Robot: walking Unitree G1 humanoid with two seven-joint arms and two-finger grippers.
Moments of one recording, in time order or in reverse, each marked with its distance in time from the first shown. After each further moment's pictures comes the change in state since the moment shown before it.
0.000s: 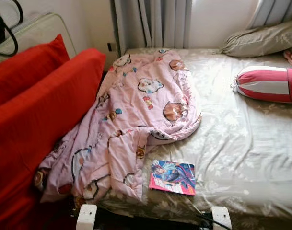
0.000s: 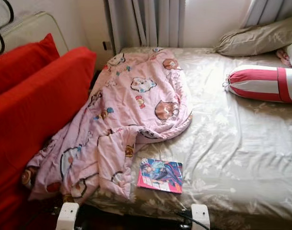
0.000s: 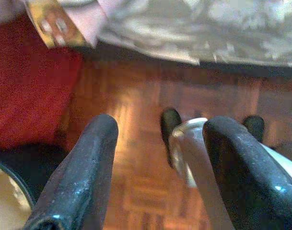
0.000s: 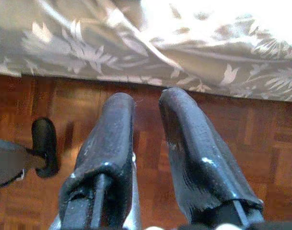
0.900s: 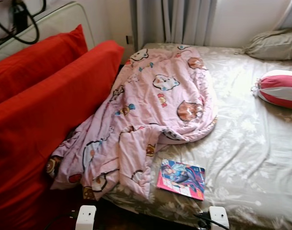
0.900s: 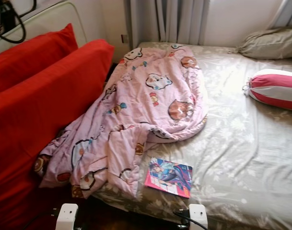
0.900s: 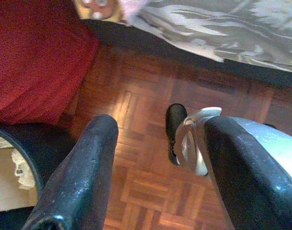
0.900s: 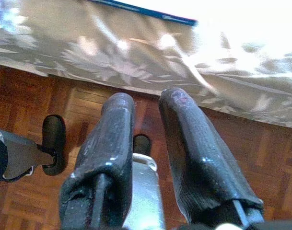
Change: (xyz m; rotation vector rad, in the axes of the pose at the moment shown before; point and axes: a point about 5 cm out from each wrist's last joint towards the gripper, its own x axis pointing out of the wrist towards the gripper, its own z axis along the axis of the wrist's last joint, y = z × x) left arm 0.000 -0.001 0.000 -0.020 0.005 0.000; right arm 0.000 0.000 0.000 0.005 0.000 0.015
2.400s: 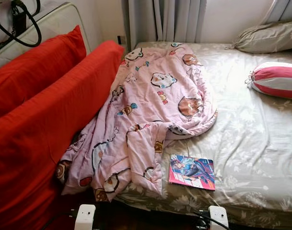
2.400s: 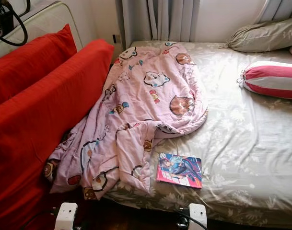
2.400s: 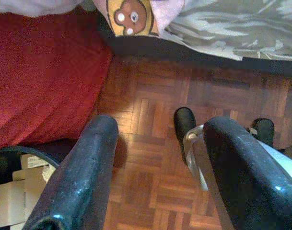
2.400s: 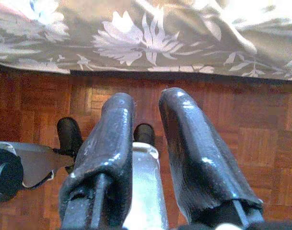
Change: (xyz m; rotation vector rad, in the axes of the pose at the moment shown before) left arm -0.001 0.003 -0.001 0.008 -0.006 -0.010; right arm 0.001 0.003 0.001 0.068 0.008 -0.036
